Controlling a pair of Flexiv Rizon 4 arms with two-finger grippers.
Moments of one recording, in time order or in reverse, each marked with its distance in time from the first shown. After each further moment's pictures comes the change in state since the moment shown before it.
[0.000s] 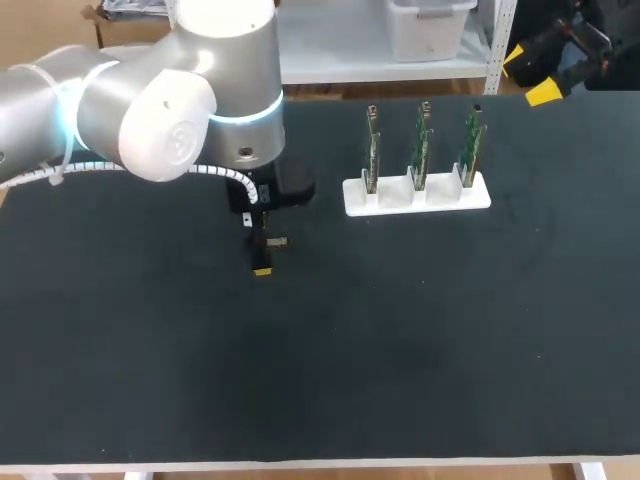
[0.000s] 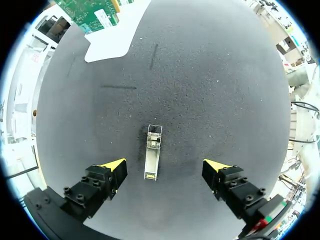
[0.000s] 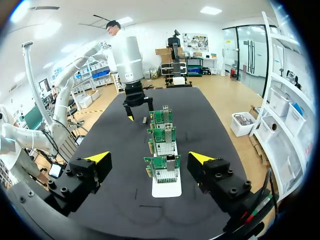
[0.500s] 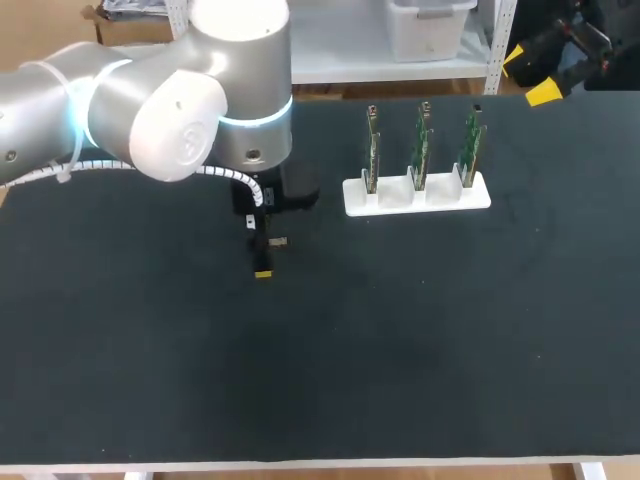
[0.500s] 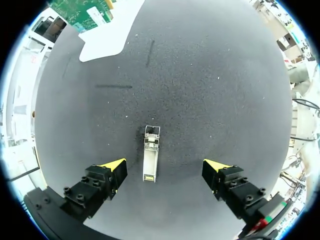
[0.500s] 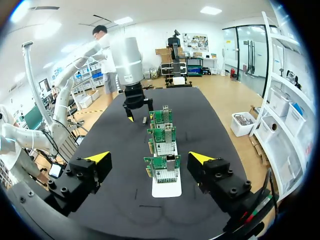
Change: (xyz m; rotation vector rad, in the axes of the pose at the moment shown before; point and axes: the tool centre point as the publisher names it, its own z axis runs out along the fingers) left arm 0.001 -0.001 0.004 0.000 0.039 0.014; right arm 0.000 0.000 0.000 0.000 0.000 0.000
